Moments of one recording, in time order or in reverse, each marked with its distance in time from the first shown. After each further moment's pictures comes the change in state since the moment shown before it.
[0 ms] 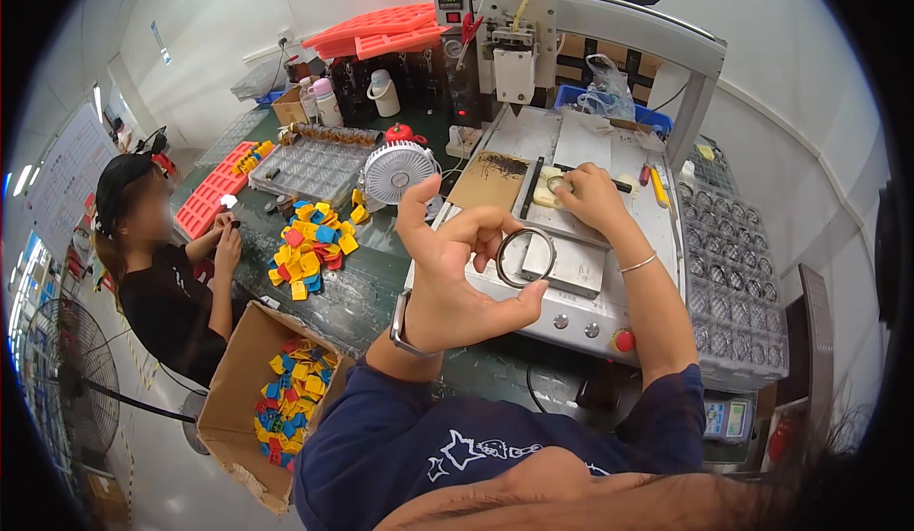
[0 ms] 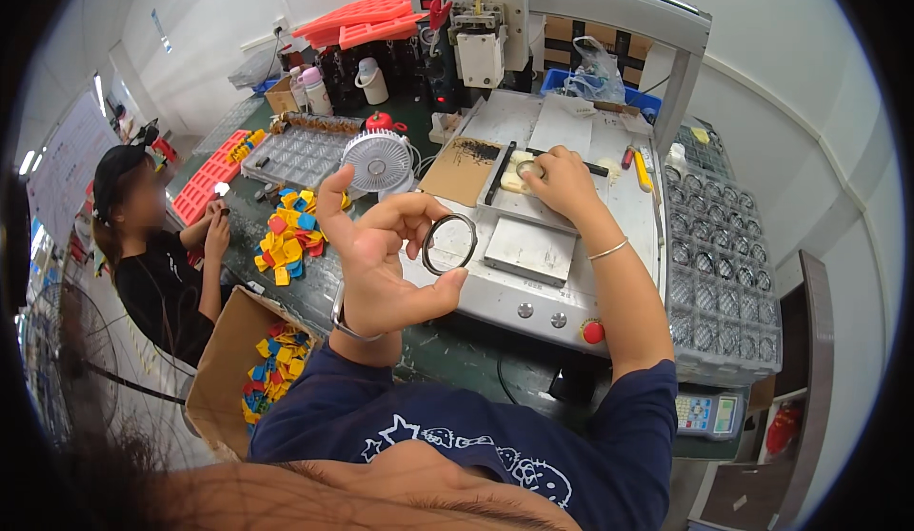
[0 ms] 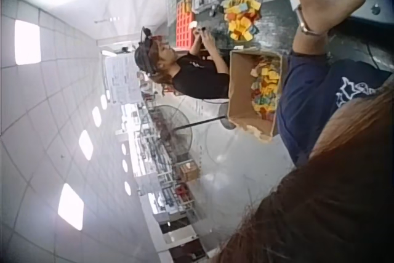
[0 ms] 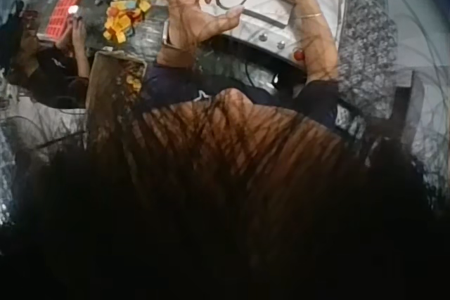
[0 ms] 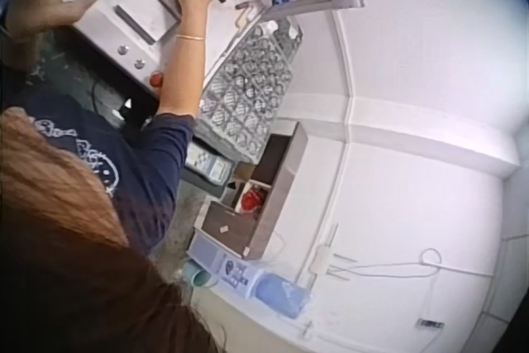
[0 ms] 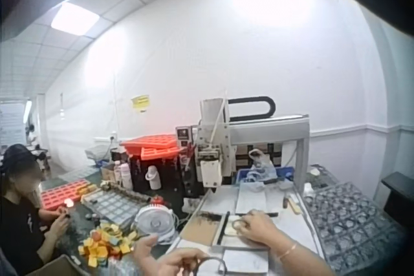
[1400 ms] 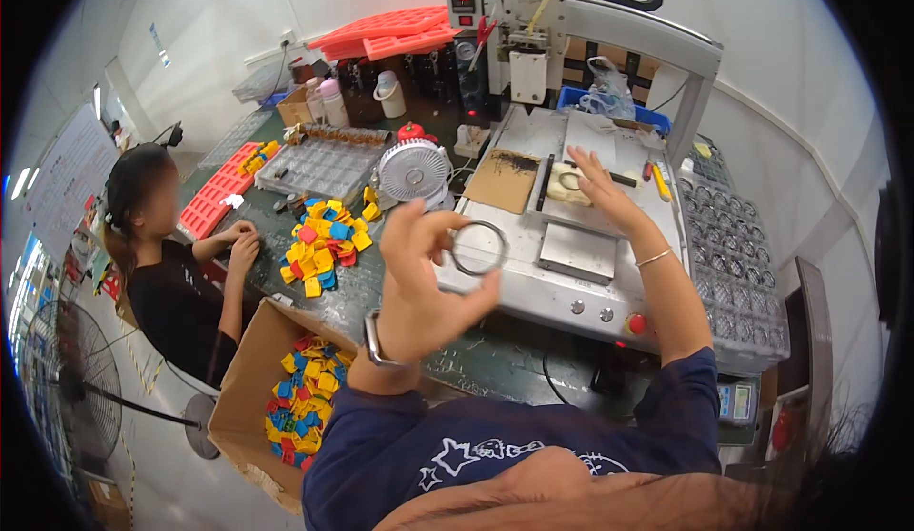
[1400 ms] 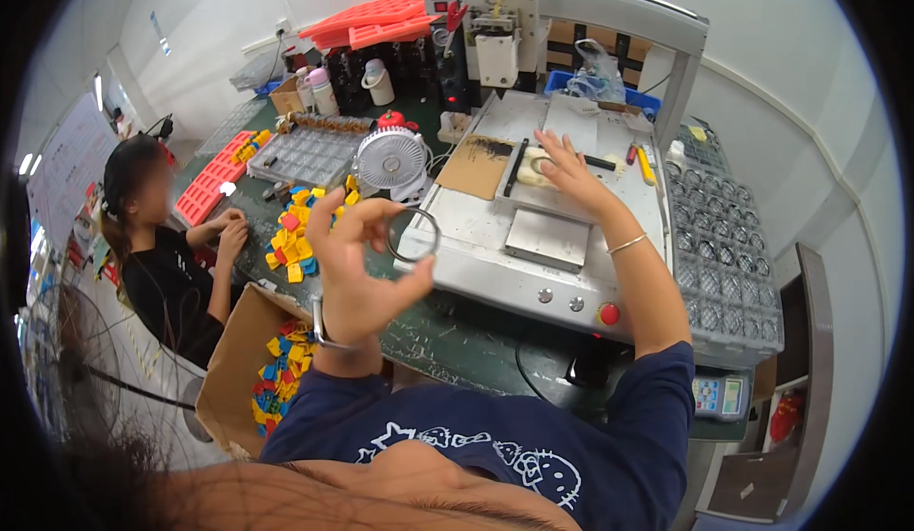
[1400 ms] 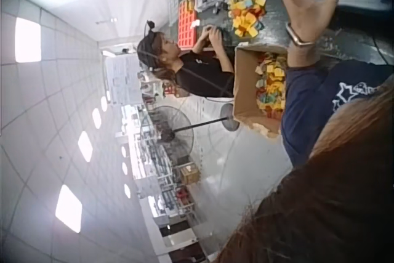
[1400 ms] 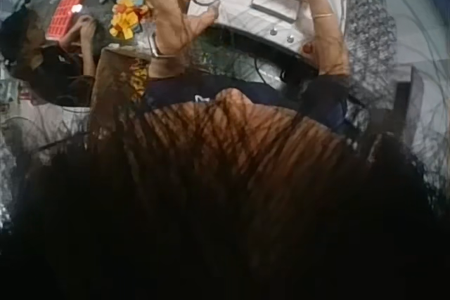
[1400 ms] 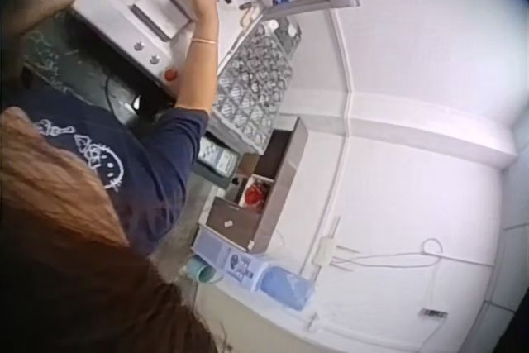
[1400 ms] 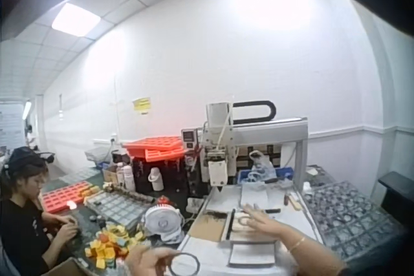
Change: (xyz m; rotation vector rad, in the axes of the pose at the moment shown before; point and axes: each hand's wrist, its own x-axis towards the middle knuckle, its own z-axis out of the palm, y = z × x) left_hand -0.037 0.011 -0.056 0.368 0.036 -0.003; right_hand -0.016 -0.022 -0.028 0.582 -0.217 0.004
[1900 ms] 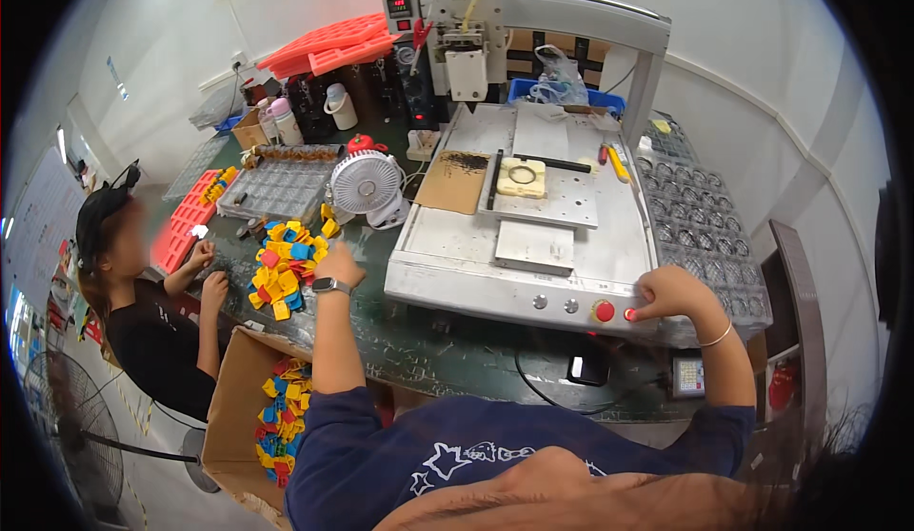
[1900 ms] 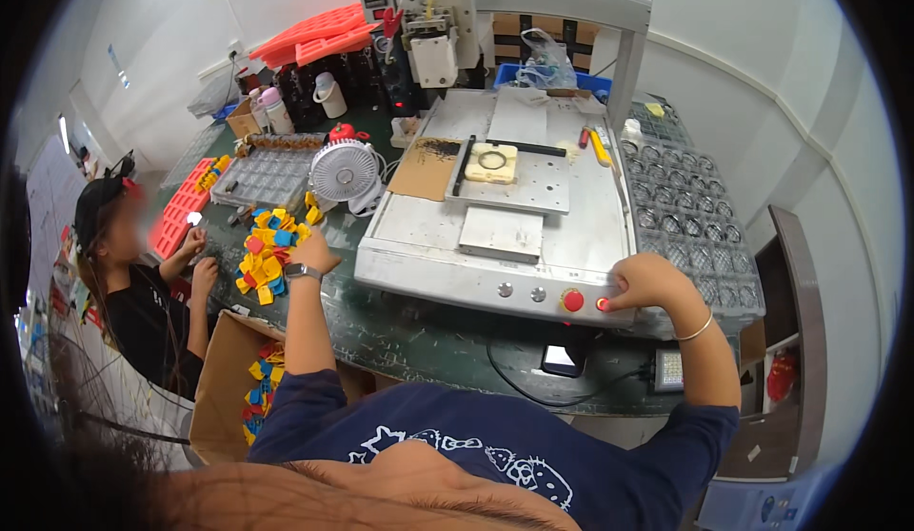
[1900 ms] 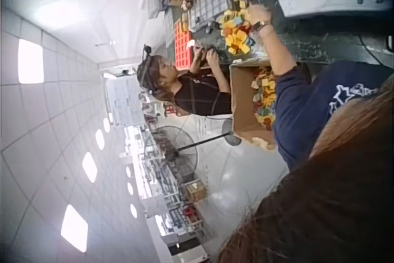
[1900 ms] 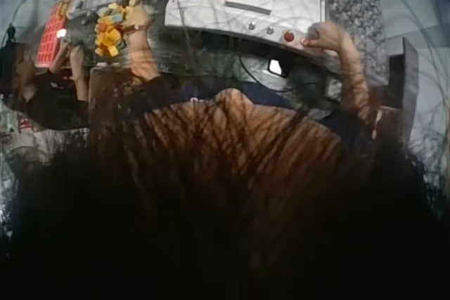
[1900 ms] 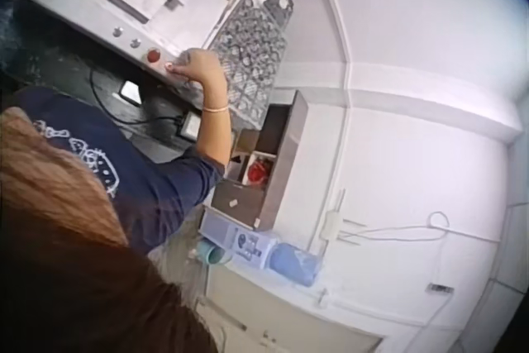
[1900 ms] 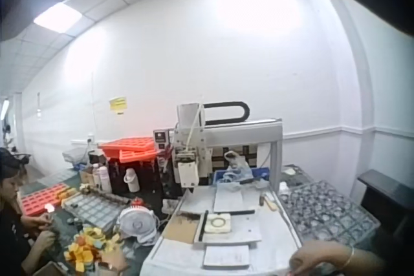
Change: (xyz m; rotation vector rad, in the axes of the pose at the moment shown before) left_hand -0.051 -0.247 0.016 0.899 -0.725 -0.751; right_hand -0.193 -0.020 -0.089 -0.754 -0.497 0.476
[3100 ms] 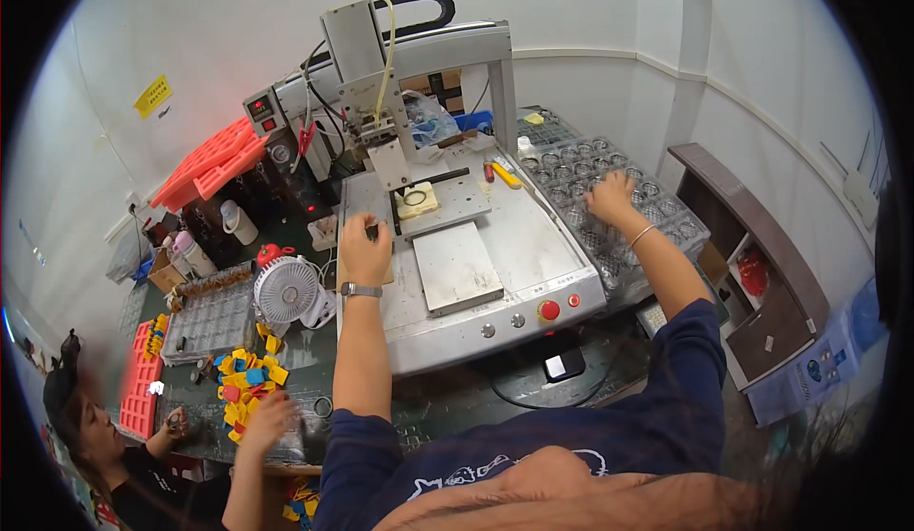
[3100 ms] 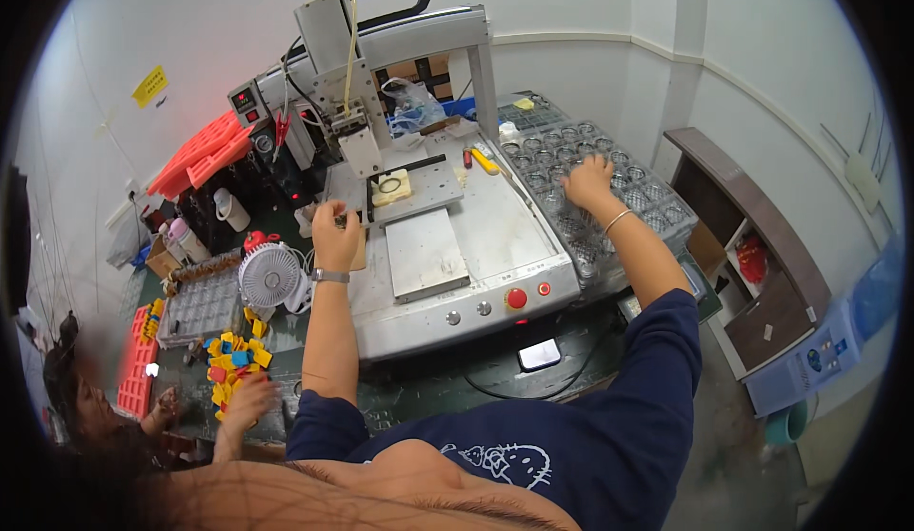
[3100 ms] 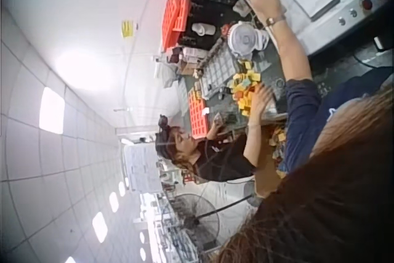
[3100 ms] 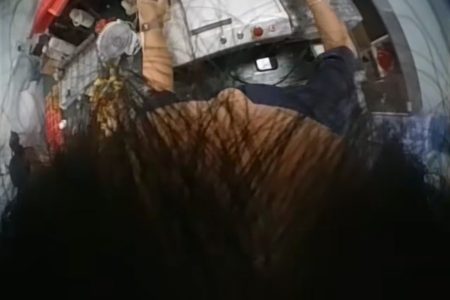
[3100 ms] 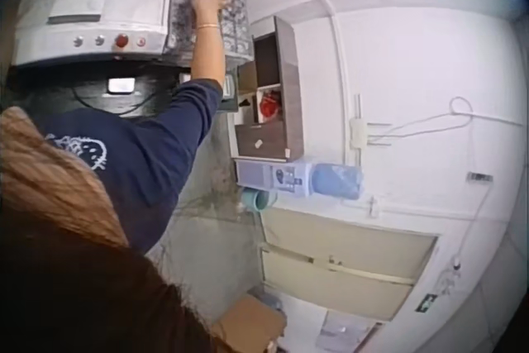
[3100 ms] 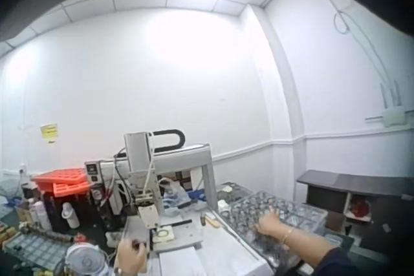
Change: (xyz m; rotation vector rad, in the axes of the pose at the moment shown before) left_hand 0.063 0.230 -0.046 -0.968 0.699 0.817; right_hand 0.058 0.105 0.008 -0.239 0.615 0.868
